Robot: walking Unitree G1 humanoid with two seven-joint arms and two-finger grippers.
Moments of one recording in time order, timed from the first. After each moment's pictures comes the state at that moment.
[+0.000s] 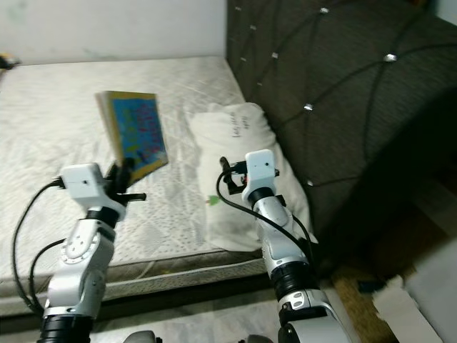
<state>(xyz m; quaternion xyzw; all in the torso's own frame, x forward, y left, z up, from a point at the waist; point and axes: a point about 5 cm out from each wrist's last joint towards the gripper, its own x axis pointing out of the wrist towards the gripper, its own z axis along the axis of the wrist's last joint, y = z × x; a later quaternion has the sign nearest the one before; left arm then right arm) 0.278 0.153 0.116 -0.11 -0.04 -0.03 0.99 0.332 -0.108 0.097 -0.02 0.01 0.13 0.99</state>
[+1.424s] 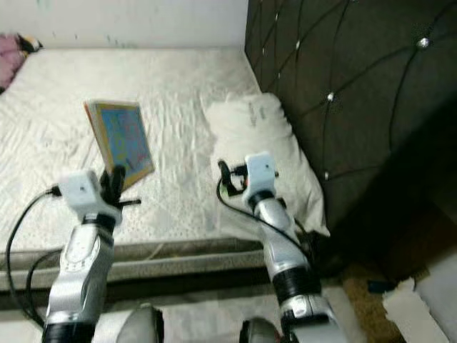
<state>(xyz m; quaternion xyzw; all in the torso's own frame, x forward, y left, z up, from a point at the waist) 0.269 0.157 0.105 -0.09 -0.01 0.03 1.00 0.325 -0.111 0.096 -0.01 0.01 0.15 0.99</state>
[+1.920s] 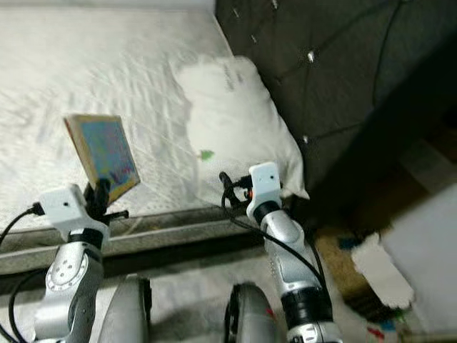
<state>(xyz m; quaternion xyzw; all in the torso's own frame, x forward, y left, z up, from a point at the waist) 0.244 0.164 0.103 -0.10 0.00 0.07 0.99 0.302 -0.120 0.094 -0.01 0.04 0.17 0.98</state>
